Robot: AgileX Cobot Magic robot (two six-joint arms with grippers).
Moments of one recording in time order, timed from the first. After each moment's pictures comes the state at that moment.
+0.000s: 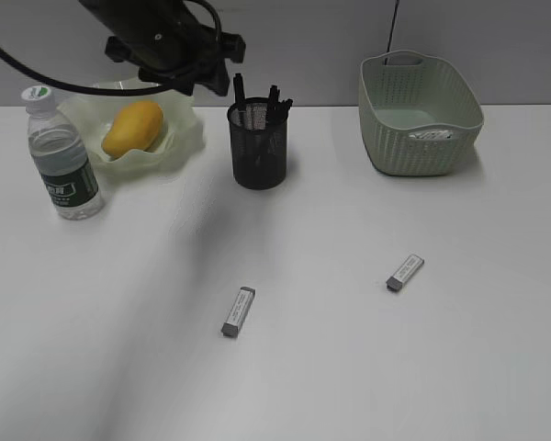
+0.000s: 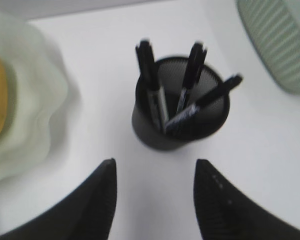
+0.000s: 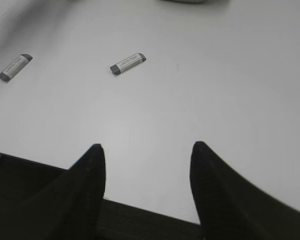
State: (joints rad) left arm -0.48 1.99 -1.70 -0.03 0.65 -0.21; right arm 0.30 0.23 -0.55 0.03 1.02 0.03
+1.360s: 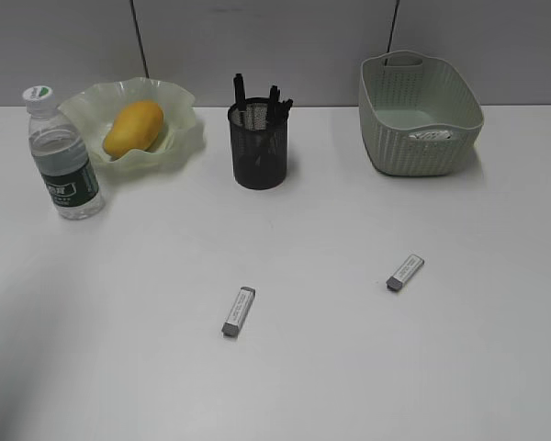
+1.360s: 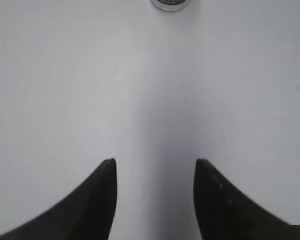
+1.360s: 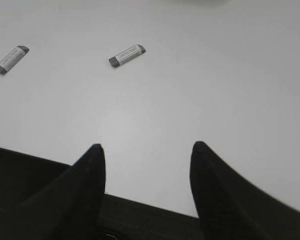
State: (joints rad) left arm -0.12 1.18 -1.02 0.01 1.07 -0.11; right arm 0.30 0.27 -0.55 0.03 1.02 0.03
